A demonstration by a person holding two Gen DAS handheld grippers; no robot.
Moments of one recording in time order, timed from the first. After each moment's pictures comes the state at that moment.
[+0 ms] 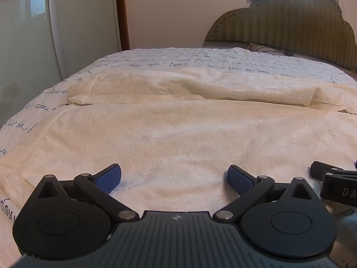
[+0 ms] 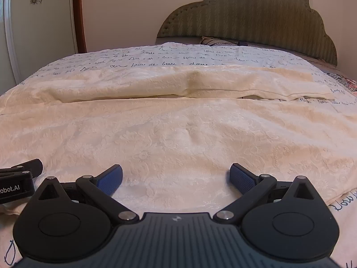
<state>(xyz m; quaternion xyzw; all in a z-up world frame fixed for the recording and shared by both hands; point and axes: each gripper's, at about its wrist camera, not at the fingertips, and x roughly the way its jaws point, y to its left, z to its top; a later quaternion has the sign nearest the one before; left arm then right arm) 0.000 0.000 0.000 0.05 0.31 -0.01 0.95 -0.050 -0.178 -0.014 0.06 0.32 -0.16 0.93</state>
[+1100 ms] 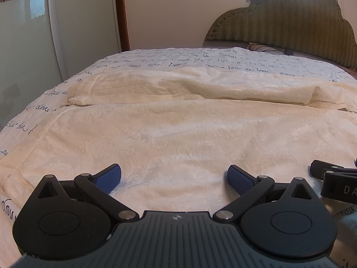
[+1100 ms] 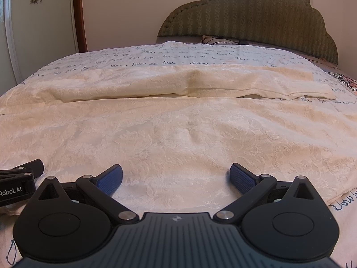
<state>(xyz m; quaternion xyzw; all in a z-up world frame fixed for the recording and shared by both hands) -0.001 -0.001 0.000 0.05 0.31 -0.01 0.95 -0.049 -0.180 -0.012 0.06 0.32 -0.16 0.93</state>
